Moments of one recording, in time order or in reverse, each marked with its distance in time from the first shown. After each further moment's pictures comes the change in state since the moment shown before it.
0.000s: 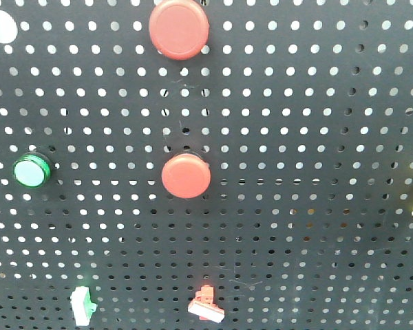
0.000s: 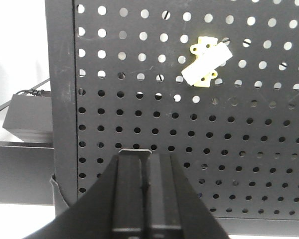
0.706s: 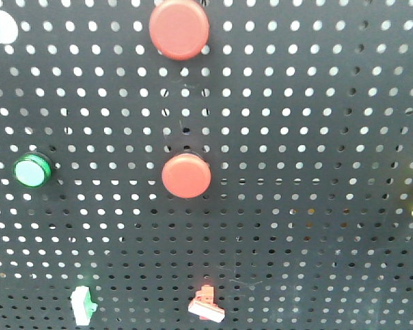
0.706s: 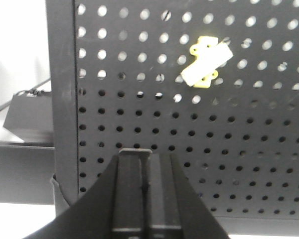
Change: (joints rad) left arm 0.000 0.000 0.000 0.000 0.000 0.000; right arm -0.414 -0.325 0.315 0.176 -0.118 0.003
